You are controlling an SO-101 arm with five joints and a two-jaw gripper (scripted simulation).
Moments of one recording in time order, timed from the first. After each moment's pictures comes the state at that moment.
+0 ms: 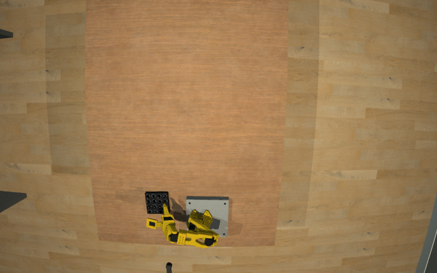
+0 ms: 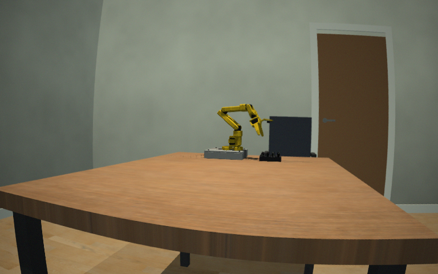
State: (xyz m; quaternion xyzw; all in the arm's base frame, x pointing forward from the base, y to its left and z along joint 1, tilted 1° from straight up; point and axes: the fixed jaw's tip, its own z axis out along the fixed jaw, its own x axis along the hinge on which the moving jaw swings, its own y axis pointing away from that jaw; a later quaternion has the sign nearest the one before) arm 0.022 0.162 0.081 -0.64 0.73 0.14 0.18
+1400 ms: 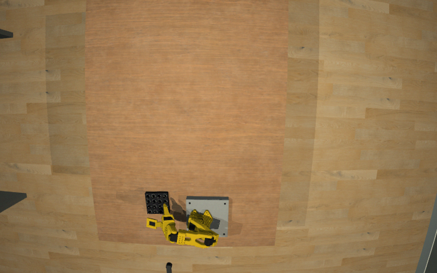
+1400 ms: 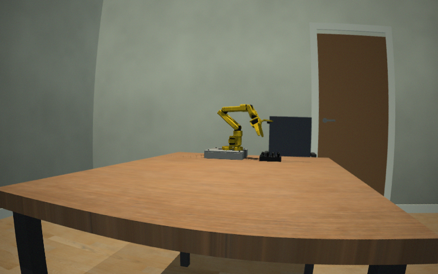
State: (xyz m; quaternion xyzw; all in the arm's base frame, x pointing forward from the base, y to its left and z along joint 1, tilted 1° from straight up) arm 0.021 0.162 0.078 -0.64 0.73 0.14 0.17
